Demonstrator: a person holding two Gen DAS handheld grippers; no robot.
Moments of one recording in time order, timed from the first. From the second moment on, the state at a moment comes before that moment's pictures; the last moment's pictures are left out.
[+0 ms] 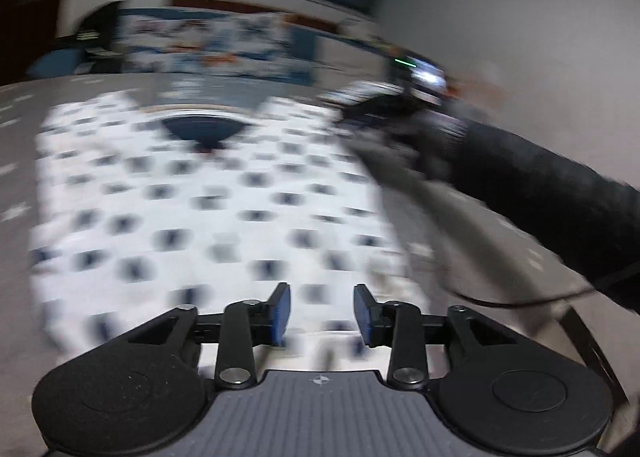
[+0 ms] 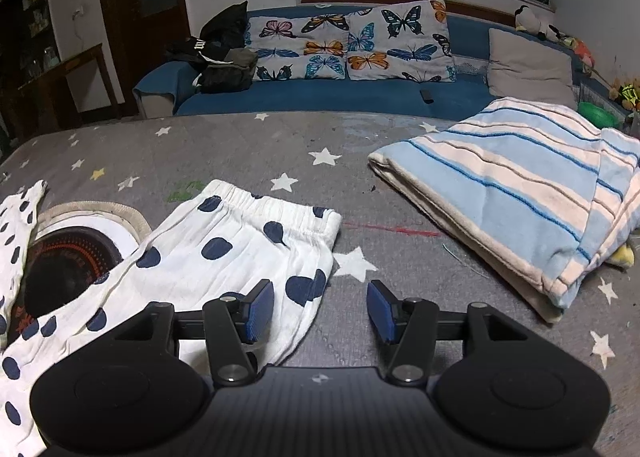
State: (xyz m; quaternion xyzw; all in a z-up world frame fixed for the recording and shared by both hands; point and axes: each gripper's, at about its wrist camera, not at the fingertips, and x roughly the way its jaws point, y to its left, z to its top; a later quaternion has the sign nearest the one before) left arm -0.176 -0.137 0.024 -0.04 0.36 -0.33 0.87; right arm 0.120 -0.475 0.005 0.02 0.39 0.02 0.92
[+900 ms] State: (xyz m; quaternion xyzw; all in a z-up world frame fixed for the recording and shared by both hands) left arm -0.174 -0.190 0.008 0.04 0.37 -0.39 0.84; right arm 0.156 -0.471 0.000 0.02 0.37 0.01 0.93
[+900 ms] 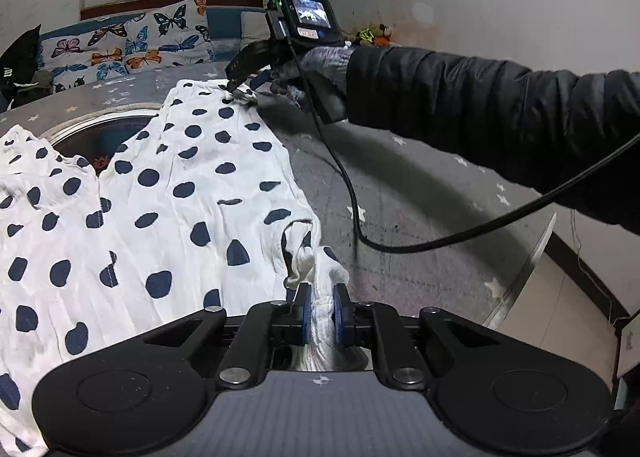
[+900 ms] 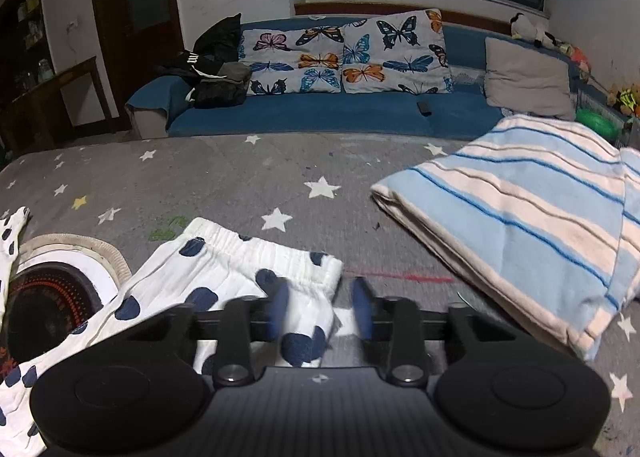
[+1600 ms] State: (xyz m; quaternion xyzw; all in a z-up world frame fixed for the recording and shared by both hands) left arm -0.183 -0.092 0.029 -0.10 0.33 -0.35 0.87; right arm 0.166 -0.398 0.096 0.05 0.33 0.01 0.94
